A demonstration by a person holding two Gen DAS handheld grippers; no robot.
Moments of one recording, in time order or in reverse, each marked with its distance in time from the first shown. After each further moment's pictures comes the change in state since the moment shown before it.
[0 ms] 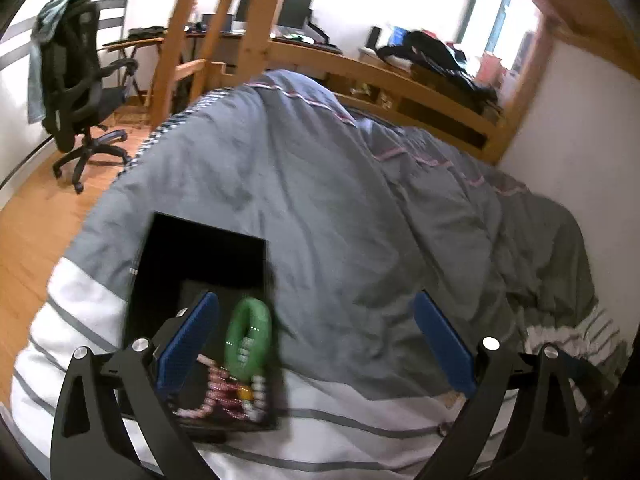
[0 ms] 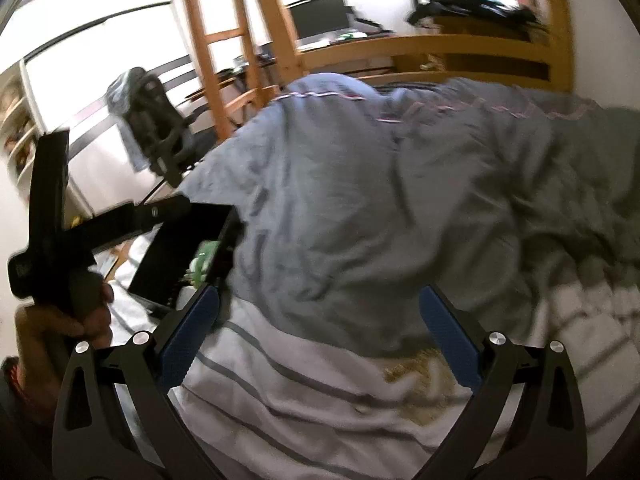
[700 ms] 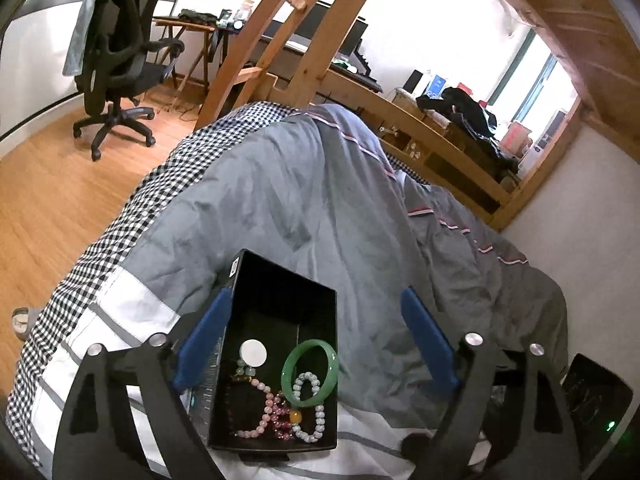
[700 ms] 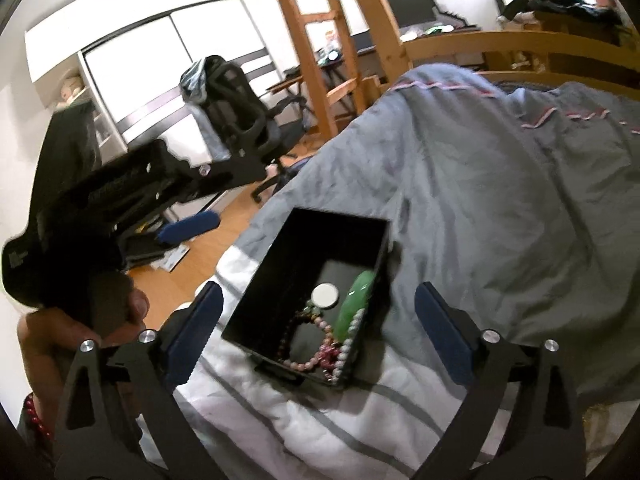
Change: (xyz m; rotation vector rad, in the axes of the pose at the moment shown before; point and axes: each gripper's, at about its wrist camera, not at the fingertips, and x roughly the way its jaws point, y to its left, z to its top) left arm -0.036 0.101 0.032 -0.234 -0.080 -0.042; right arm 0.080 0.129 0.017 -0.090 0.023 0.289
